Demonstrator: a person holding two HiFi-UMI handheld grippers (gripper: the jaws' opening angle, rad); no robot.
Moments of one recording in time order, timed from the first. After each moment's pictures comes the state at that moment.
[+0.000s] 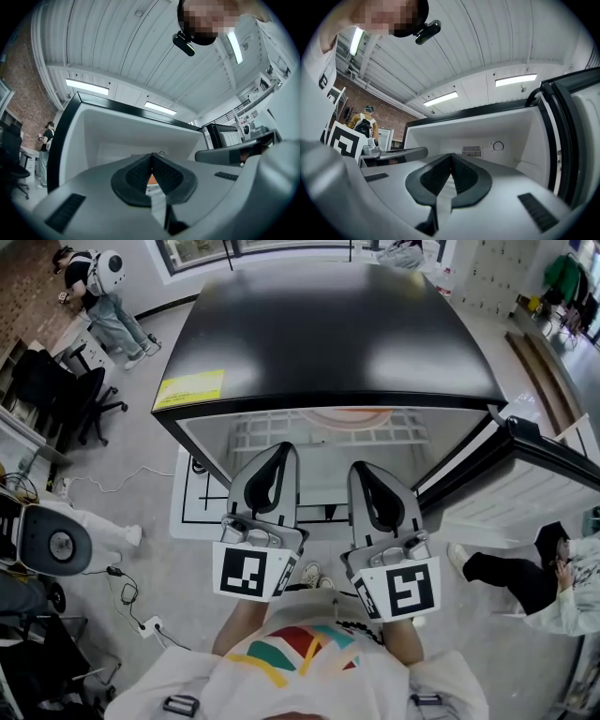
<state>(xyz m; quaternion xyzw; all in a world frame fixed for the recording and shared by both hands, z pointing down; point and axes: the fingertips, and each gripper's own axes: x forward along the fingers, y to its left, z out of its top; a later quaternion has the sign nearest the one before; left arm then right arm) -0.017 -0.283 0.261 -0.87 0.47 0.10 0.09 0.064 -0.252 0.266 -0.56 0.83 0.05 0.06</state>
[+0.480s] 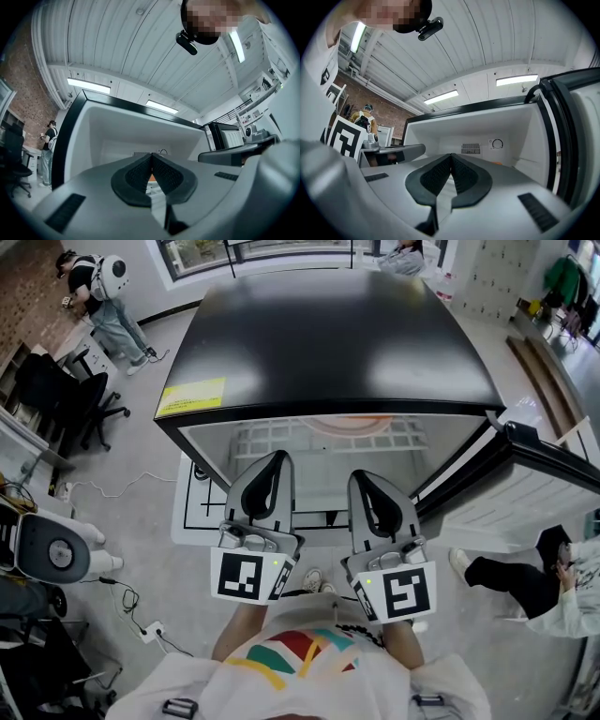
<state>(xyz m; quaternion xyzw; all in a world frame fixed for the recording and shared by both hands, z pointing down) -0.025 -0.286 0.267 -0.87 0.48 0.09 0.08 0.064 -0.254 0.277 -0.56 0.83 0.06 0.05</state>
